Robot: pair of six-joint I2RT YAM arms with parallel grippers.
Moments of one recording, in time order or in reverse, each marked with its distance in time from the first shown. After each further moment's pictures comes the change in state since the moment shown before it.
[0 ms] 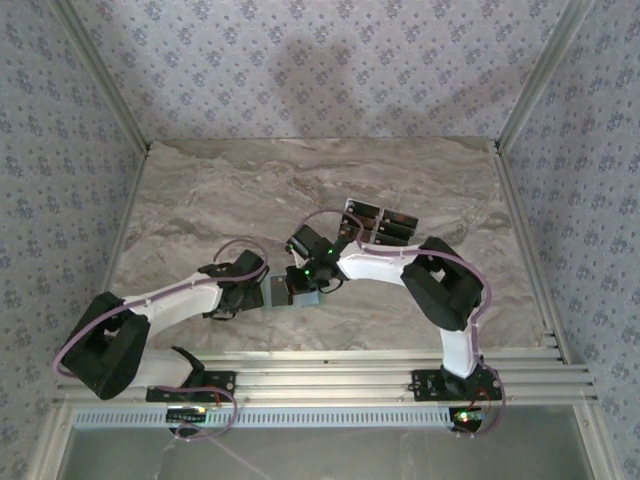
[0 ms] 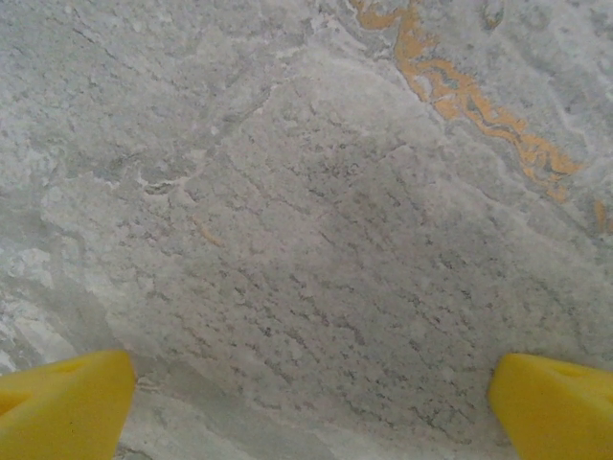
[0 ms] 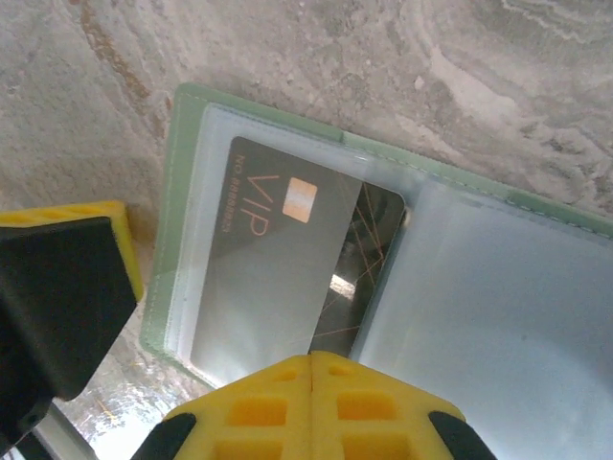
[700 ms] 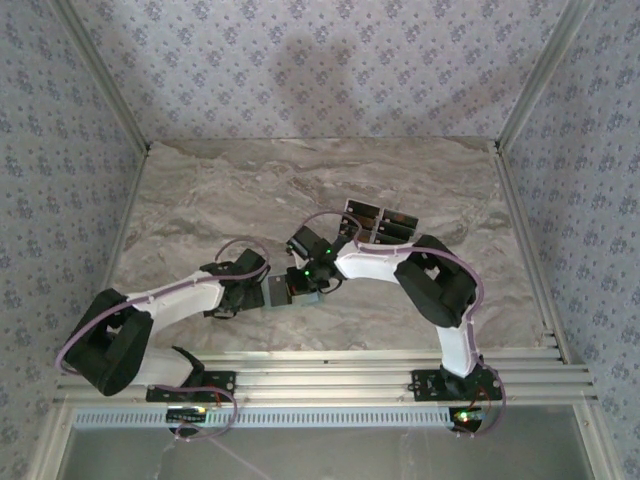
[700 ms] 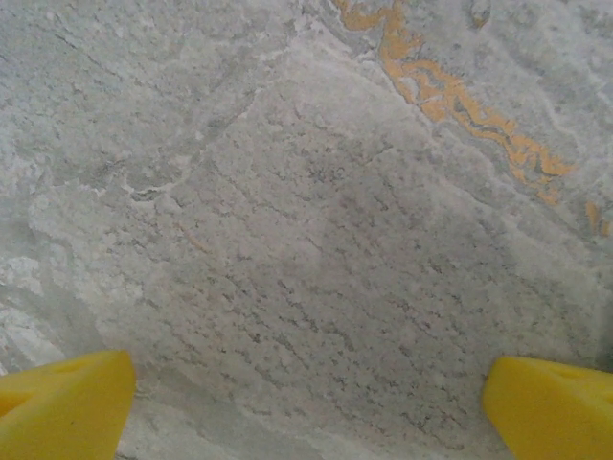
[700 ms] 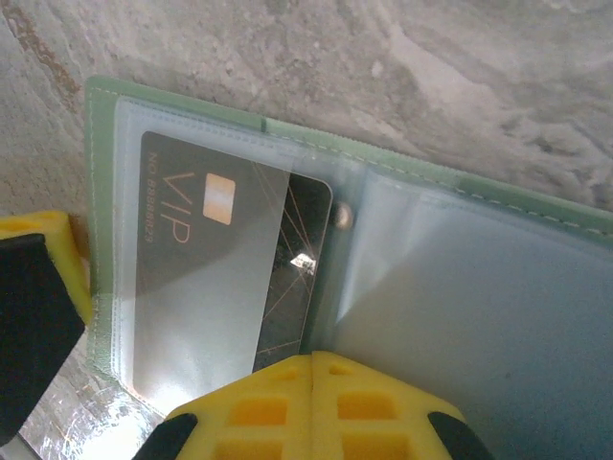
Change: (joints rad) left arm 0.000 0.027 0.014 0.004 0.007 0.014; right arm 0.000 0.041 0.020 0.000 -0.002 0.000
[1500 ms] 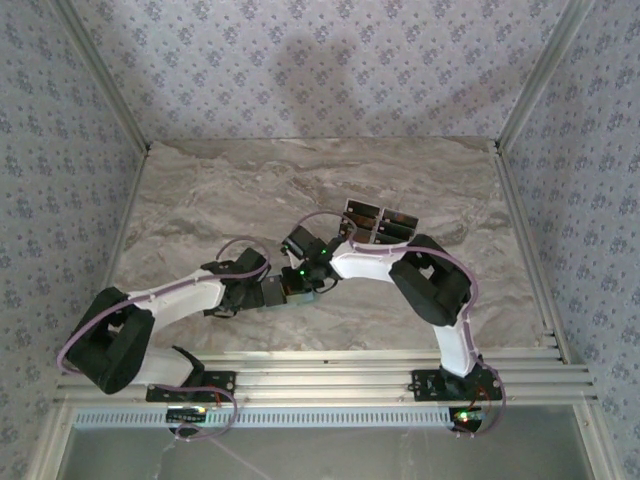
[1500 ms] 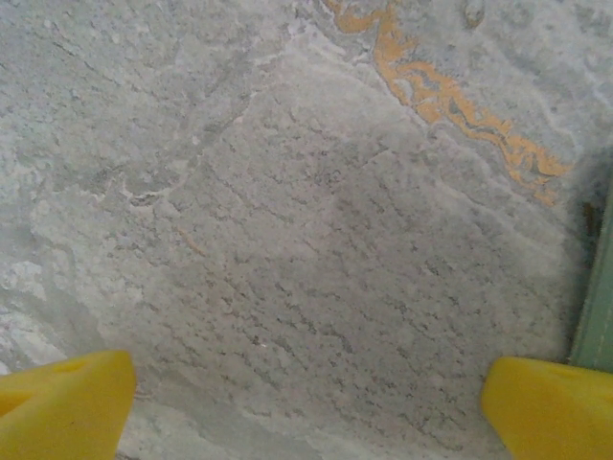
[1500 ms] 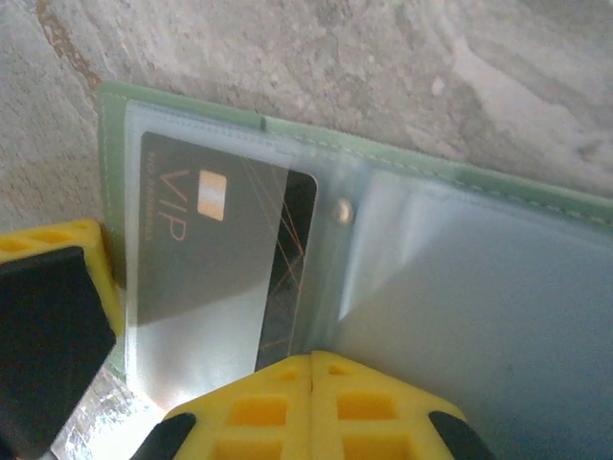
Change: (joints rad) left arm 0.000 0.014 0.016 -0.015 0.000 0.013; right arm 0.003 0.008 0.000 0.032 -0.020 0.011
